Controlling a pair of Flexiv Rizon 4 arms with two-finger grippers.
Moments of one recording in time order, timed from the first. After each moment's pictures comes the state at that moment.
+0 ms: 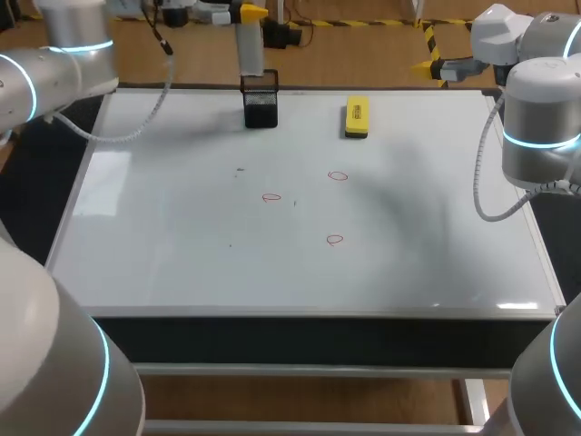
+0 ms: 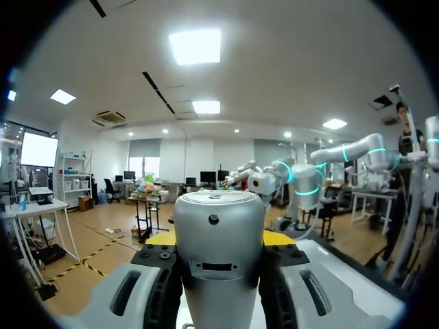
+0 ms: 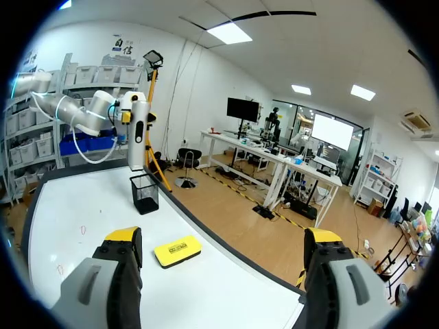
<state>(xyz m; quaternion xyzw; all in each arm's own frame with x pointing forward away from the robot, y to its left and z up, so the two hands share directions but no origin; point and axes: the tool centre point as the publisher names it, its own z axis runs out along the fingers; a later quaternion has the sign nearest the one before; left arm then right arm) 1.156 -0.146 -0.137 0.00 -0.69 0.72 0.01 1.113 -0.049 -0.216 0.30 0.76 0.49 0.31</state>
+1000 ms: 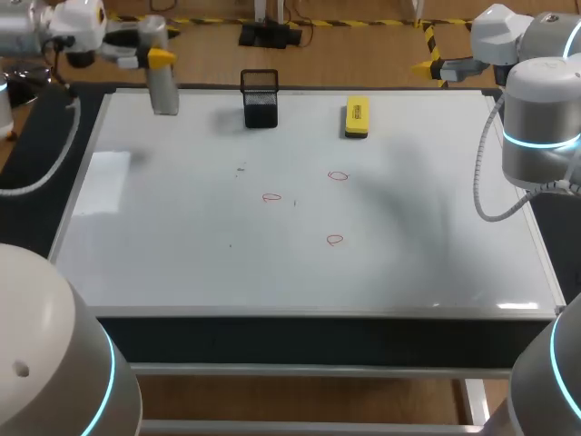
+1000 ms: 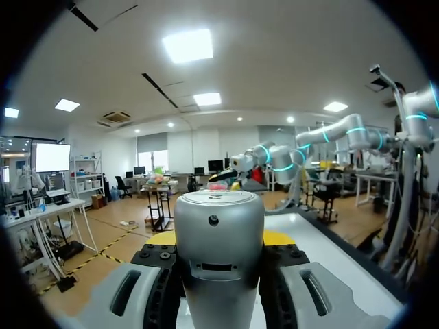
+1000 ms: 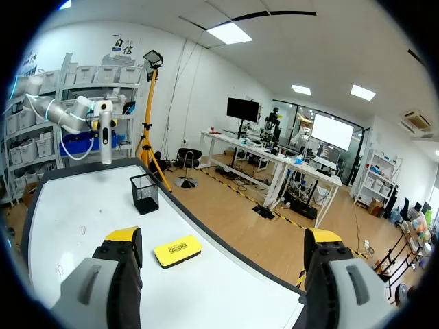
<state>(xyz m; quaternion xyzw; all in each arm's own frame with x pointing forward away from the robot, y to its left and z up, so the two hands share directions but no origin) 1.068 0.015 -0.183 0.00 -0.72 0.70 -0.04 1.113 -0.049 -0.216 0.30 0.76 0.49 0.31</state>
